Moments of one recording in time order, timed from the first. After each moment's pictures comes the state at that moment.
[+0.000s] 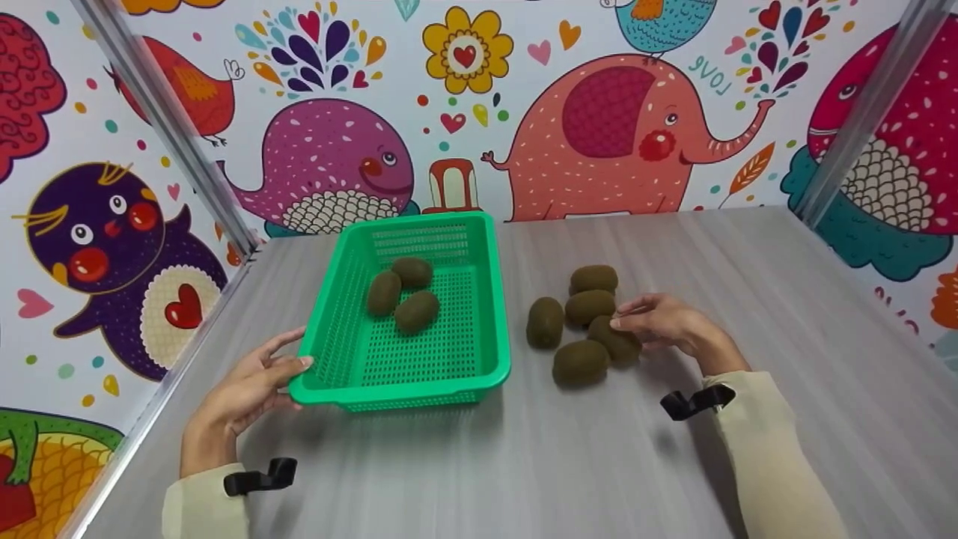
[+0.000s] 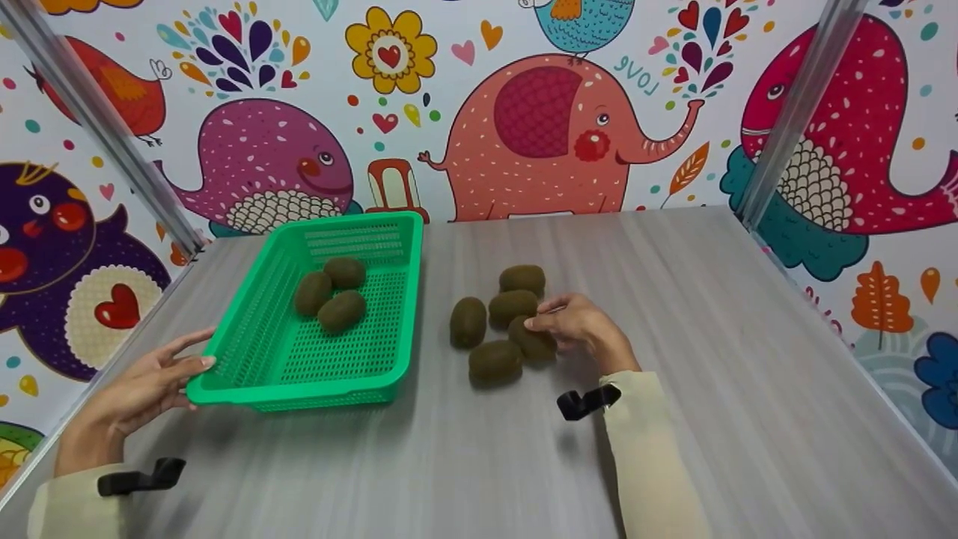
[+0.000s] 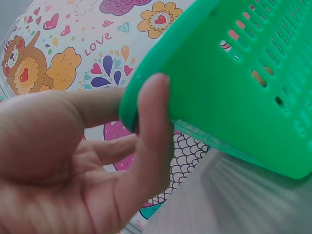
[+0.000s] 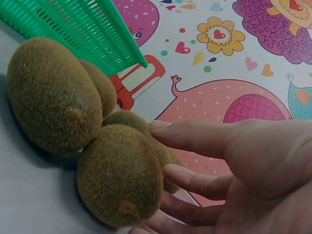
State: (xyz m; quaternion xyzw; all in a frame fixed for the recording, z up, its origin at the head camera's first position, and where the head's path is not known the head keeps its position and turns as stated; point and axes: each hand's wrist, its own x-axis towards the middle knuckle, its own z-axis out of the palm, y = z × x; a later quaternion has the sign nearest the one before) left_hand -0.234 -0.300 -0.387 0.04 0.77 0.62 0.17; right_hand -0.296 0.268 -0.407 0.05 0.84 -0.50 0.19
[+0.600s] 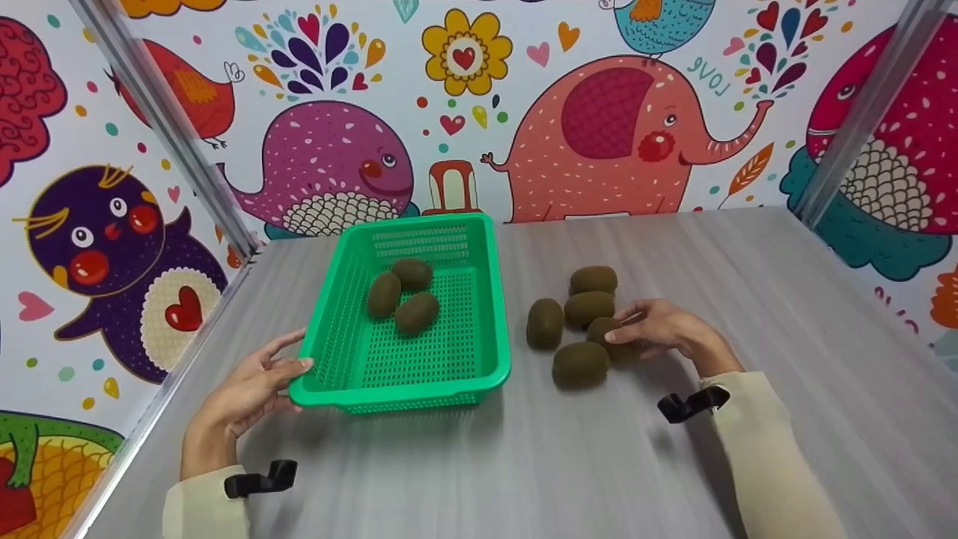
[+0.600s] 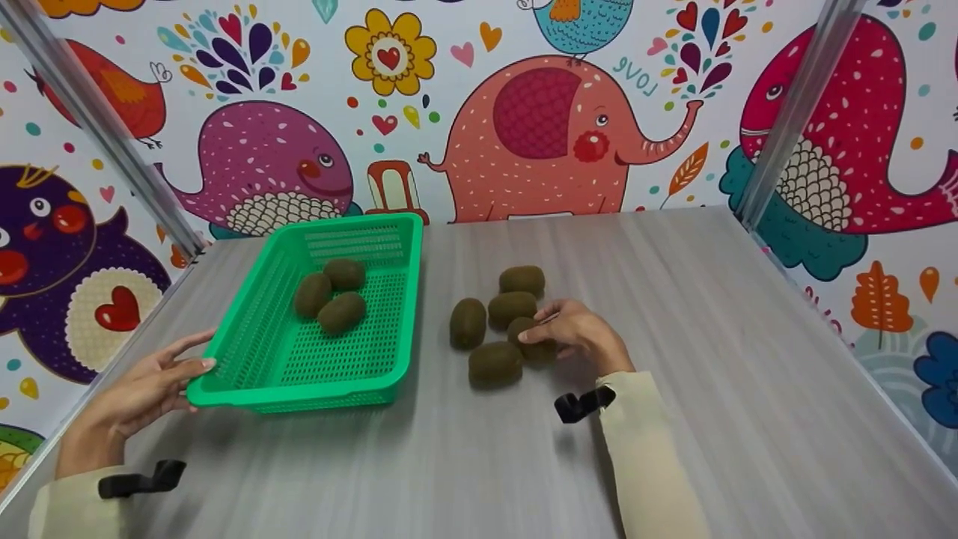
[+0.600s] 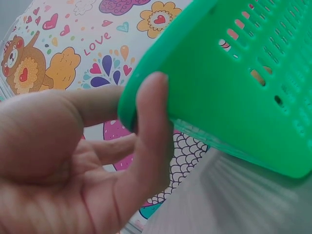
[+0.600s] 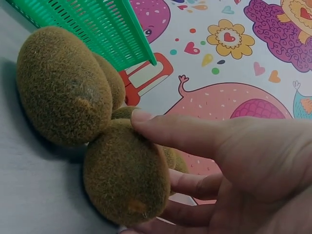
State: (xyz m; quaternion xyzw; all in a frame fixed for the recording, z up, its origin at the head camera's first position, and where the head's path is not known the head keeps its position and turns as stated) left_hand -0.234 -0.300 -0.387 0.03 0.77 0.62 0.16; right_hand -0.293 0.263 -0.409 0.02 0.87 -0.46 0.20
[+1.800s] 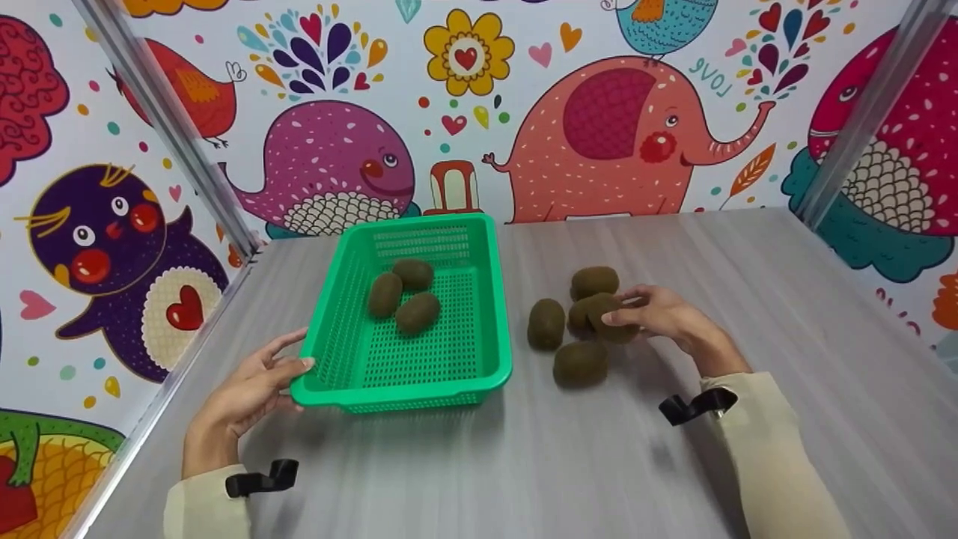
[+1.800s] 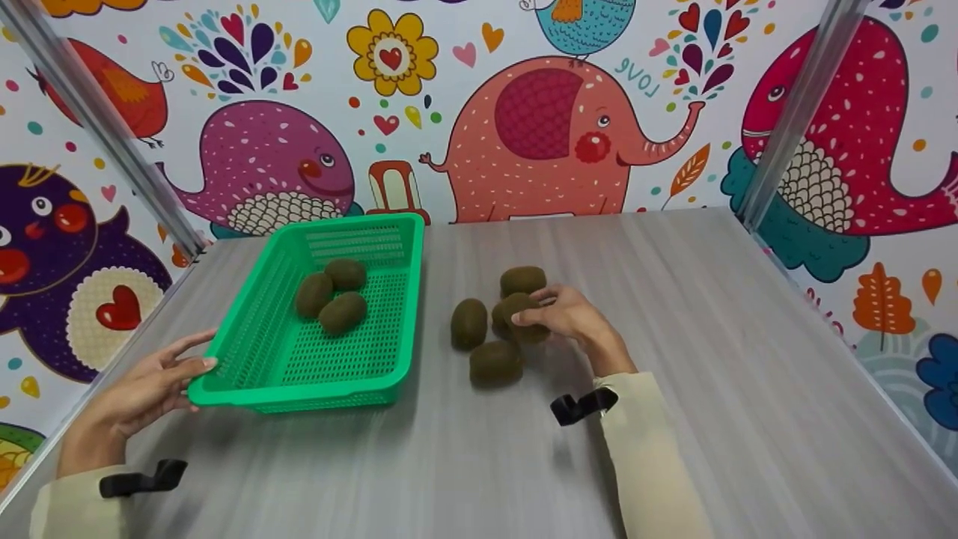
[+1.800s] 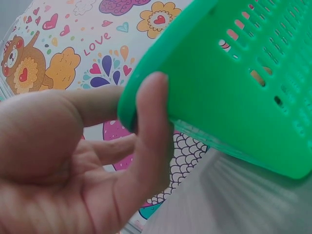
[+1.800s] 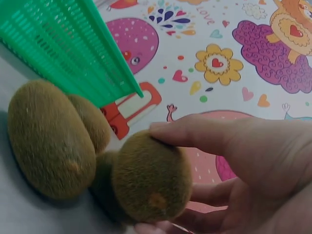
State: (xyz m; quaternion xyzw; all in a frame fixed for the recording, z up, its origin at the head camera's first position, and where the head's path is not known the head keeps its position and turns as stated) left_hand -0.234 -0.301 -0.387 0.03 0.77 0.62 0.17; right_hand -0.286 0.252 -0.384 0.01 0.87 -0.47 0.16
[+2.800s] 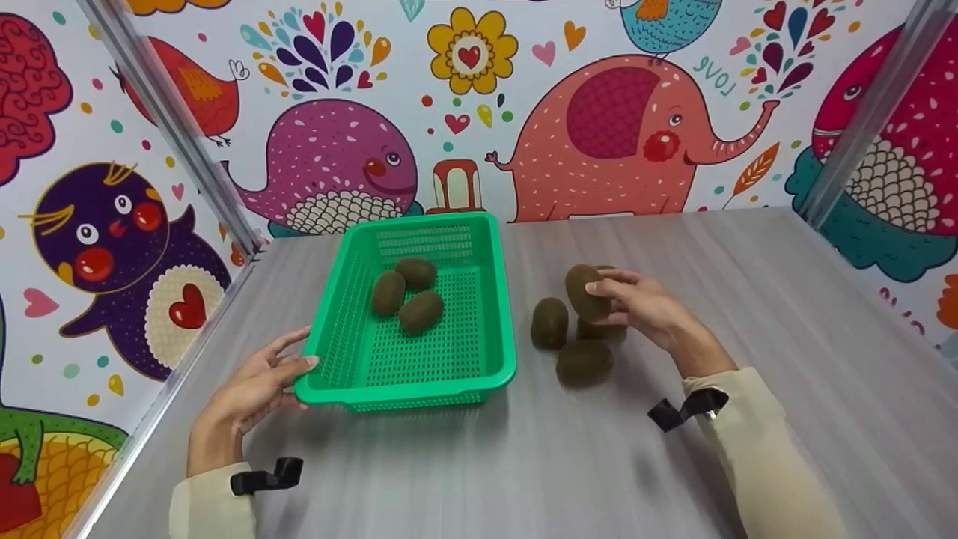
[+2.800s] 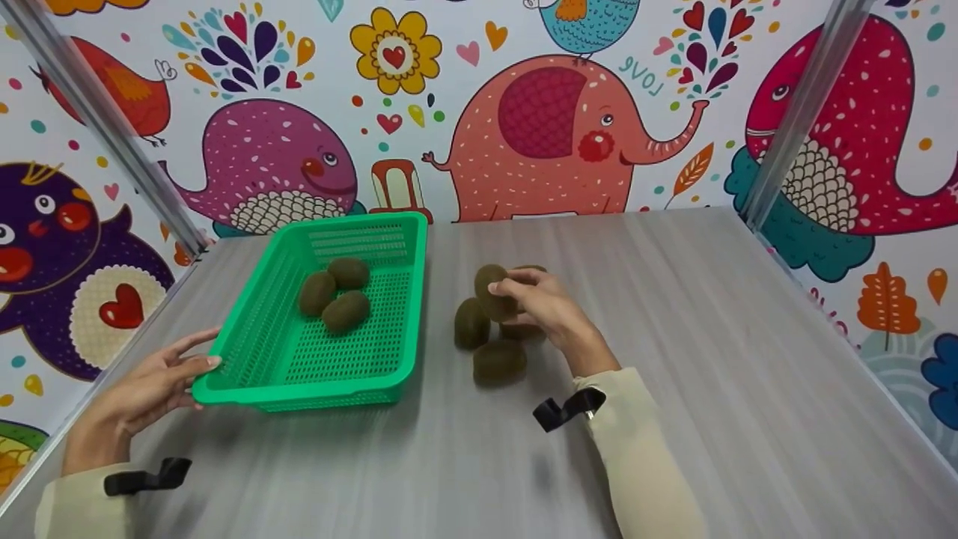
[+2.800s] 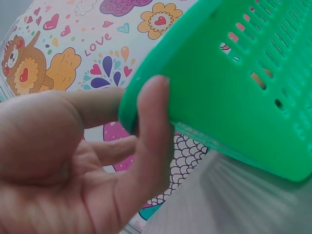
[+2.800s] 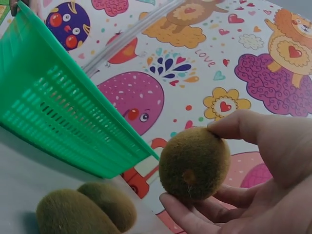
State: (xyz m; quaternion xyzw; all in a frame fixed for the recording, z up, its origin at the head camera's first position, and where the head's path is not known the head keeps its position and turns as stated) left_hand -0.233 -0.298 -0.386 0.03 0.77 0.61 0.16; right_hand -0.282 0.217 -0.366 0.00 0.74 -0.66 0.14
